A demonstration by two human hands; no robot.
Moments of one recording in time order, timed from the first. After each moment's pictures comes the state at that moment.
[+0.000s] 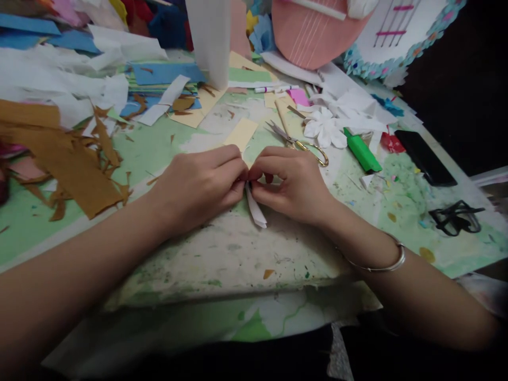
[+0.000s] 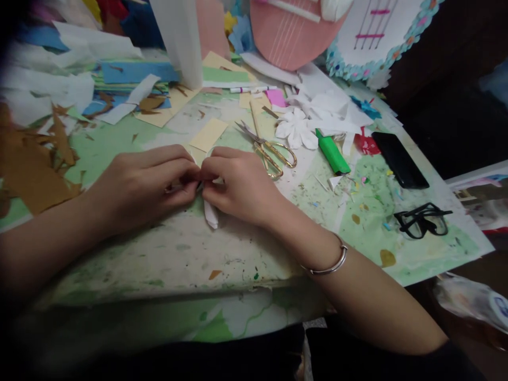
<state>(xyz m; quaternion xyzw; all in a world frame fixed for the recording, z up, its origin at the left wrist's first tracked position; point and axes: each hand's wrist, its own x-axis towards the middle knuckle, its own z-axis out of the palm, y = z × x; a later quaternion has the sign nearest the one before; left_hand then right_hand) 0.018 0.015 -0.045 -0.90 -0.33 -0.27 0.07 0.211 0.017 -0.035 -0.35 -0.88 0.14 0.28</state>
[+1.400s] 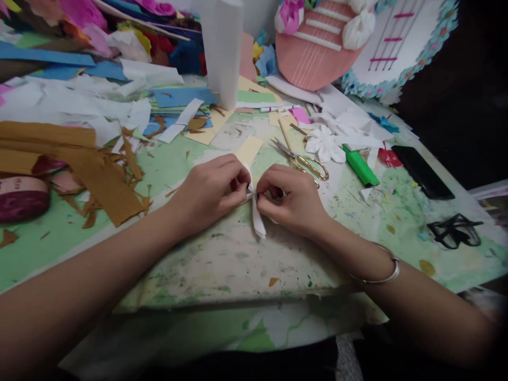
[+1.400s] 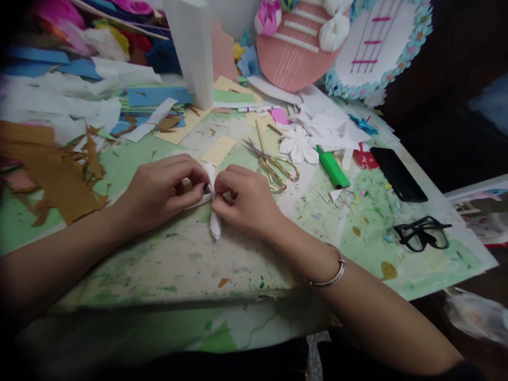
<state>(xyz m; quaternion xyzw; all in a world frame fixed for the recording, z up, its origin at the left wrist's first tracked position) 0.018 0.018 -0.038 -0.85 -0.42 -0.30 -0.10 0.203 0.013 -0.039 -0.38 -0.84 0.16 0.35</state>
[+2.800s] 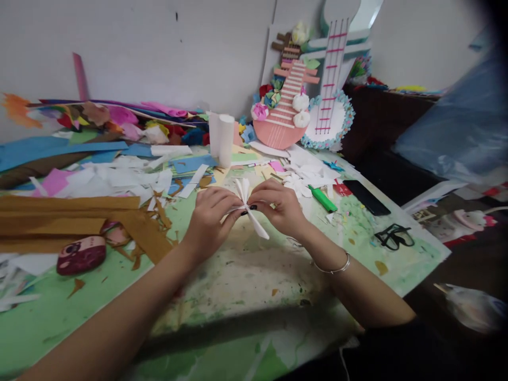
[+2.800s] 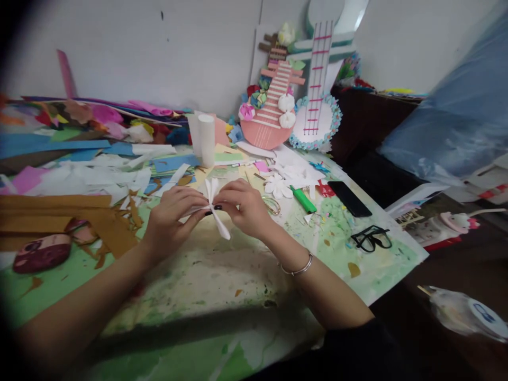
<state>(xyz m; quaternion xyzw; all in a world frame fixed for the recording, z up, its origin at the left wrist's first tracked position) 0.000 0.011 -0.009 -0.82 -0.36 -0.44 0.00 0.194 0.026 0.009 -0.32 -0.85 0.09 0.41</state>
